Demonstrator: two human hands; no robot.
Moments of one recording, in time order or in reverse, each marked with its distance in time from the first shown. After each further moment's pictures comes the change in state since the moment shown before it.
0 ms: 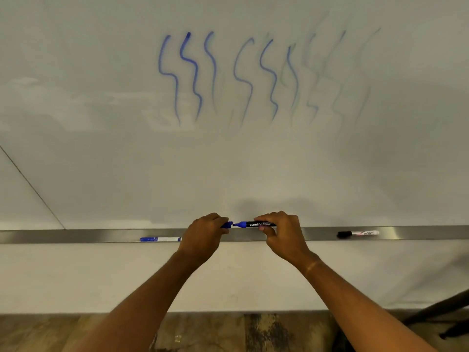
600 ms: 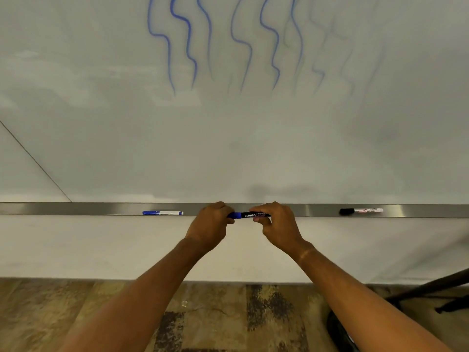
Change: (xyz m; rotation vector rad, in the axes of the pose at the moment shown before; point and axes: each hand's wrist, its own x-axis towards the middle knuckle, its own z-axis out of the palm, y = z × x) left_hand -0.022 0.026 0.021 -0.048 -0.126 -0.083; right_hand -0.028 0.011 0.019 0.094 -0.098 0.073
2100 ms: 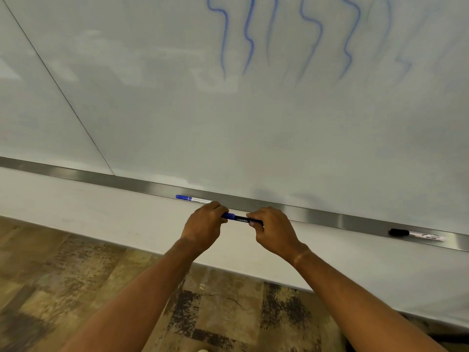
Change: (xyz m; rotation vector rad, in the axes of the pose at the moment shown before) left_hand -0.039 -0.072 -0.008 0.137 0.001 -0.243; right_hand 0.032 -0.017 0.082 -0.119 -0.239 -0.186
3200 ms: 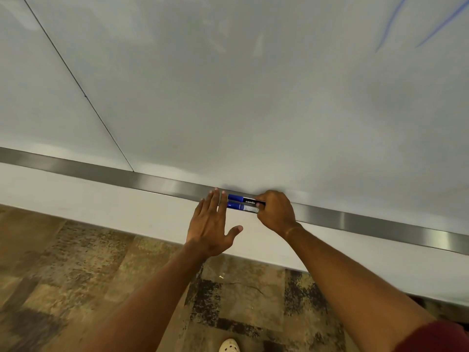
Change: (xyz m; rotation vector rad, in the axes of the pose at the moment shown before) left_hand 0.025 -0.216 0.030 0.163 -0.289 -0.145; right_hand 0.171 -0.056 0.159 -0.118 -0.162 0.295
